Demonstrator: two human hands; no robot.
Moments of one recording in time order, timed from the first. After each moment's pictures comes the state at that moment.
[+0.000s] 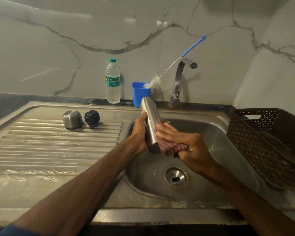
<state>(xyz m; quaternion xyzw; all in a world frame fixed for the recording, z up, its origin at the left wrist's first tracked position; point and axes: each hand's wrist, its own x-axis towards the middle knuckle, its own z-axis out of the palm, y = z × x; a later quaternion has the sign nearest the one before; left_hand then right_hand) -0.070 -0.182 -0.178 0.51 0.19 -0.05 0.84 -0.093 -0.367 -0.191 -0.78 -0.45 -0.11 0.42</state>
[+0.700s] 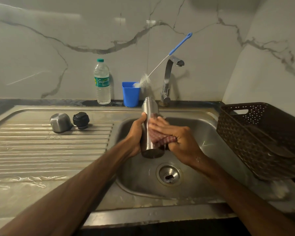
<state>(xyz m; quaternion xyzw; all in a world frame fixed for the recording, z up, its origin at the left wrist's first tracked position) -0.075 -0.193 -0.182 0.57 0.11 -0.09 0.81 -0.081 -0.367 -0.188 -0.81 -0.39 -0.13 0.42</state>
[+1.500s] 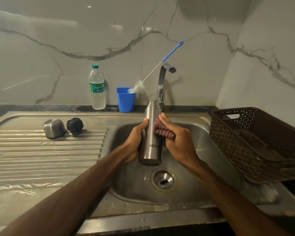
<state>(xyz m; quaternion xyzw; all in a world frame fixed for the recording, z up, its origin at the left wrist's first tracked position) -0.077 -0.209 -0.182 0.60 0.06 -0.08 0.79 -0.067 -0.375 -0.191 -0.82 -0.27 -0.21 0.46</state>
